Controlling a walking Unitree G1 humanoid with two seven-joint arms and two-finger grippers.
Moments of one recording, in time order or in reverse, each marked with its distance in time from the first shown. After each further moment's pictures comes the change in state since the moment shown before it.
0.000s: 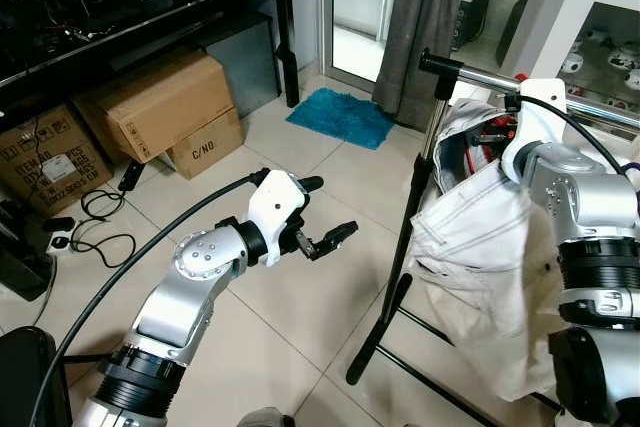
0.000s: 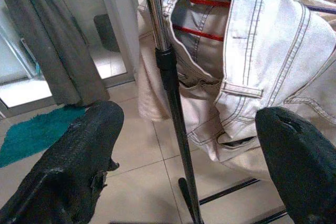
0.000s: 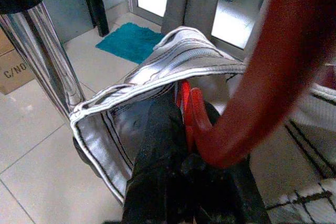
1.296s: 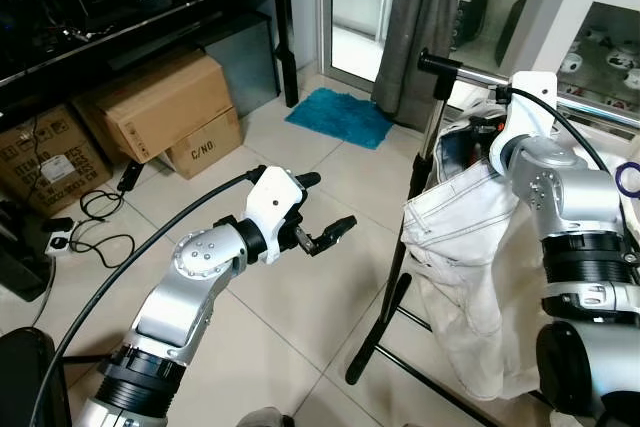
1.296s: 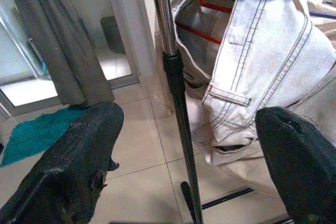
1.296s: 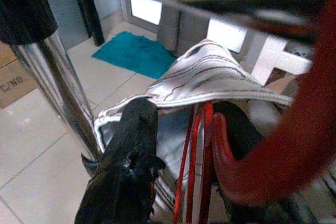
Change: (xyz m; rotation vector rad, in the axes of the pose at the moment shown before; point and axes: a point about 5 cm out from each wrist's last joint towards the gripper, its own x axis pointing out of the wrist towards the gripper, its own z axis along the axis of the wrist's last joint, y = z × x) left arm 0.000 0.002 0.002 -0.012 -0.011 0.031; right arm 0.003 0.012 0.006 0.029 -0.026 -0.029
